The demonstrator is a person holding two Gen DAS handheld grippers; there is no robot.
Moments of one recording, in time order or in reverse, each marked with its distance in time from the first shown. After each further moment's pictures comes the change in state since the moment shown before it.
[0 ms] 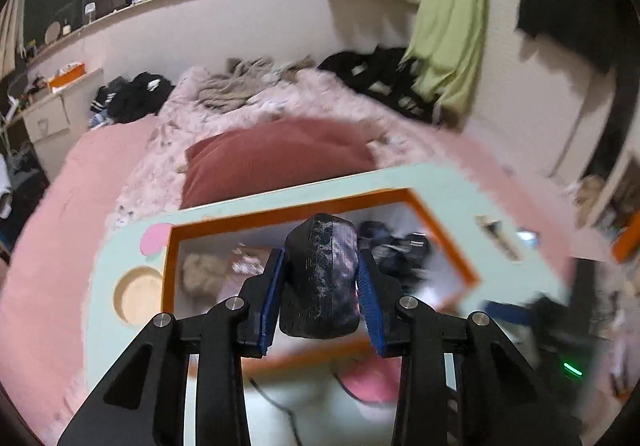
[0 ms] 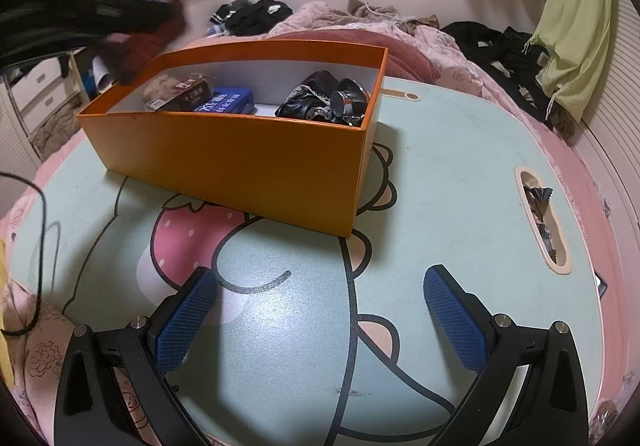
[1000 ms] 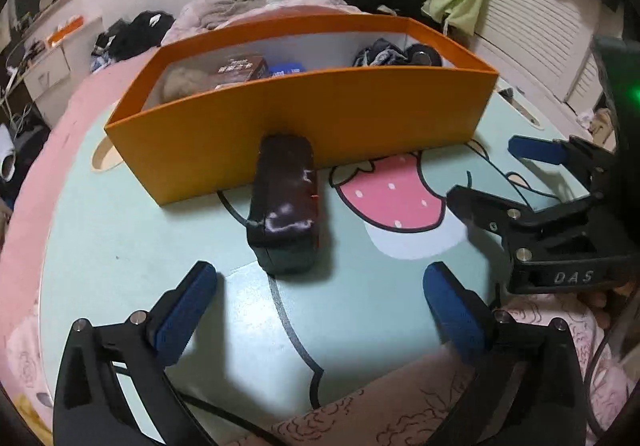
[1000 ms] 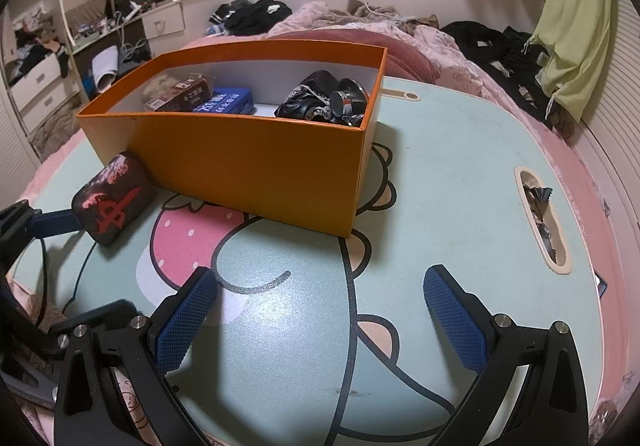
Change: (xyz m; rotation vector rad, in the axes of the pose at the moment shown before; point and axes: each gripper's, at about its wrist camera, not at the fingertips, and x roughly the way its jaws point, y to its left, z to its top) left arm 0.040 -0.006 -0.118 0.008 0.237 0.090; right arm 0.001 0.001 -0.002 0.000 0.000 -0.002
